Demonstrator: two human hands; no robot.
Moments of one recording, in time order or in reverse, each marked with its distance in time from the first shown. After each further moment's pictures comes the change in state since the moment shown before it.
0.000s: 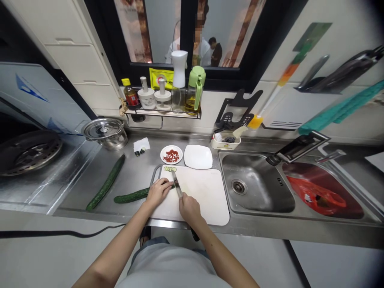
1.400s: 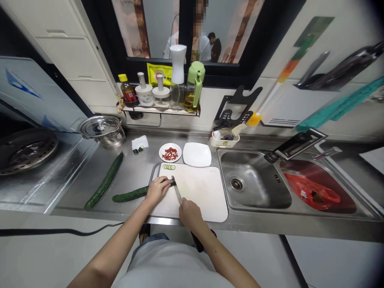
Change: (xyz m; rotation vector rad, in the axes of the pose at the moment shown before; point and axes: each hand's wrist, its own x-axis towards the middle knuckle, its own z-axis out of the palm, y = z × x) left_hand -0.001 -0.004 0.004 -0.011 -0.022 0.004; right_hand -0.020 0.006 0.006 -0.066 -0.068 -0.036
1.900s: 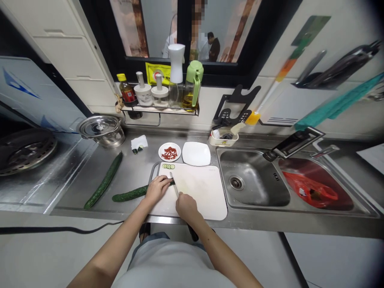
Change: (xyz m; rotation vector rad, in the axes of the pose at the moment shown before) left_hand 0.001 -0.002 0.000 0.002 -0.003 0.023; right_hand 0.016 -0.013 -0.008 0.035 -0.011 0.022
